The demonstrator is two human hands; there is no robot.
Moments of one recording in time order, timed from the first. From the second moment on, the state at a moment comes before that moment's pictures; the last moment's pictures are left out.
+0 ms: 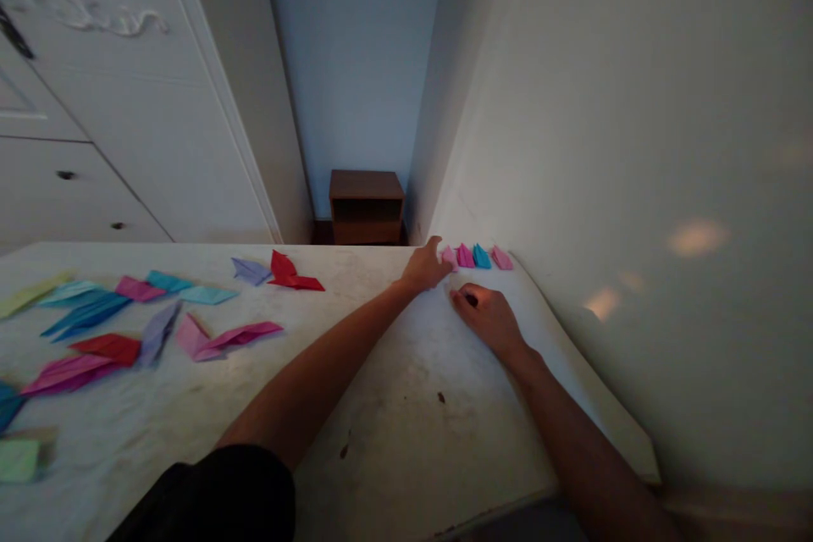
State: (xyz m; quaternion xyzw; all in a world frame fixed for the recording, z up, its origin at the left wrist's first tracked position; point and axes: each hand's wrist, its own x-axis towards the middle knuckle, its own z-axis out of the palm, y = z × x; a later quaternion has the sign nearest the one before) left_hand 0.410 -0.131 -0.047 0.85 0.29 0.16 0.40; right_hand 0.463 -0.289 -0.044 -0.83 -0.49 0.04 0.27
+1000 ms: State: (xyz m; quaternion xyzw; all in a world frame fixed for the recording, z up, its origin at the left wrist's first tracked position) left_hand 0.416 -0.133 -0.054 0.90 0.31 0.17 0.24; right_hand 0.454 -0.282 -0.046 -0.80 -0.54 0.06 0.26
